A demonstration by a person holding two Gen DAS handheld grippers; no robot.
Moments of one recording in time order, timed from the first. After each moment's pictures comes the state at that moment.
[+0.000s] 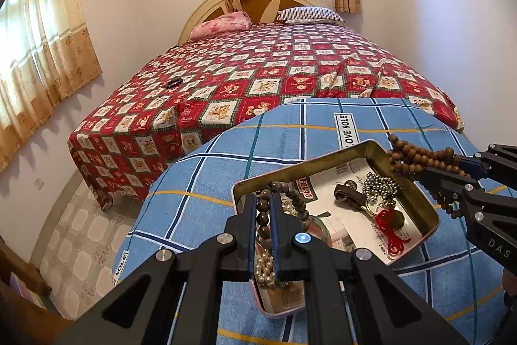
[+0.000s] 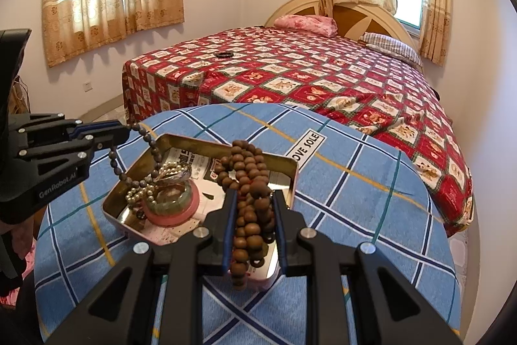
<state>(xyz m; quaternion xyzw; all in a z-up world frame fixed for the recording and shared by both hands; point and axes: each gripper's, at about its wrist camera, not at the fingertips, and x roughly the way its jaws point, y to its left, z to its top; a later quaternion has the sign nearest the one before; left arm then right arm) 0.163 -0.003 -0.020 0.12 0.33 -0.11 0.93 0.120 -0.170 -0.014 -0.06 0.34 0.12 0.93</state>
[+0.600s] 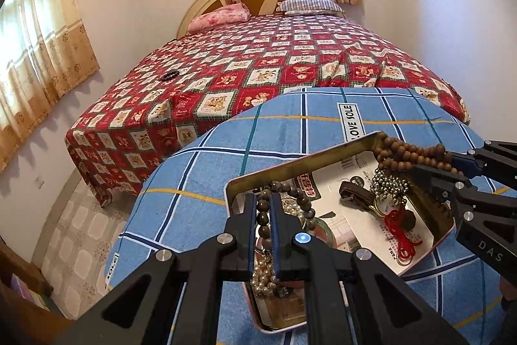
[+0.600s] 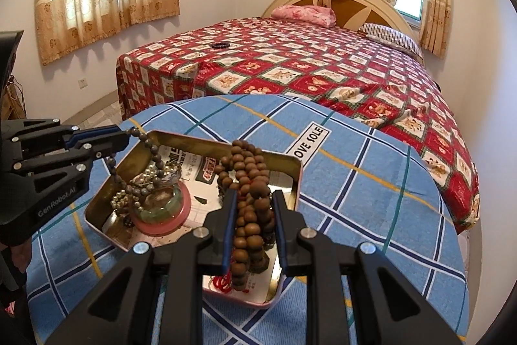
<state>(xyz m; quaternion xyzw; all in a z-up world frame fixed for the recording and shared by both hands) 0.181 -0.013 -0.037 0.12 0.35 -0.10 0.92 0.140 -0.165 -0.030 -0.05 0.36 0.12 0.93</state>
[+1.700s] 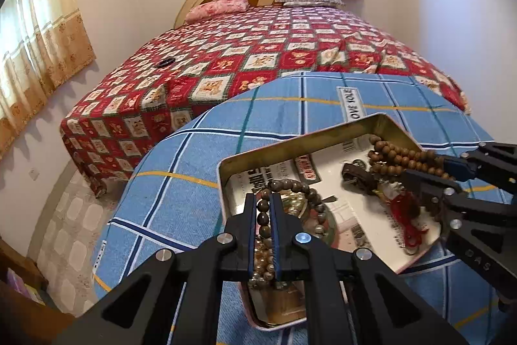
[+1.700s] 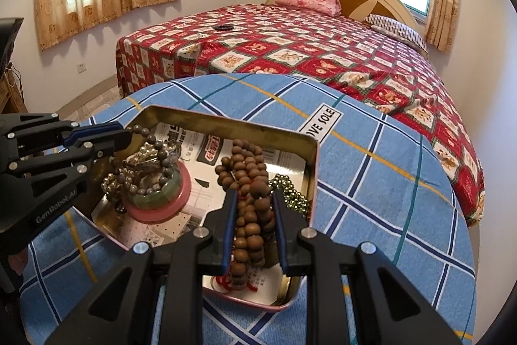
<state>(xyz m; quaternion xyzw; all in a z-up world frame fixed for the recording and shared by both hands) 0.181 -0.011 -0.055 0.11 0.36 -0.12 0.92 0.145 -0.152 -0.052 -0.07 0.38 0.11 0.91</state>
